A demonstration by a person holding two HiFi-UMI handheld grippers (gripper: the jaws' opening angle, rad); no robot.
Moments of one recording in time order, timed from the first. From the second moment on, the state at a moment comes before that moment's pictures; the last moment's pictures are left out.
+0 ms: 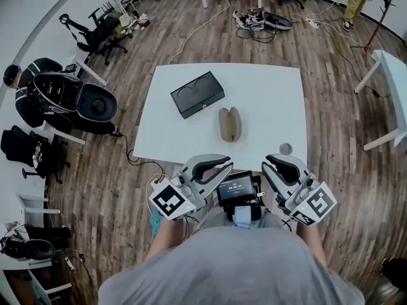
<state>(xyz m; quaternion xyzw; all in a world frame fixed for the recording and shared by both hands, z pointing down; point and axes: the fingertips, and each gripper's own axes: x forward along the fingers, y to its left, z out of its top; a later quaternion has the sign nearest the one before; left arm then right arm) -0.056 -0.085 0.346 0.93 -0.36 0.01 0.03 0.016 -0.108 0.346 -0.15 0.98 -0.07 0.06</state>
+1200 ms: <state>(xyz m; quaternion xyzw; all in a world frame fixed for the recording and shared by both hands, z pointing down) -0.135 -0.299 0.565 0.92 -0.04 0.40 -0.01 -0.077 -0.241 0.573 -0.35 0.89 -0.28 -0.11</state>
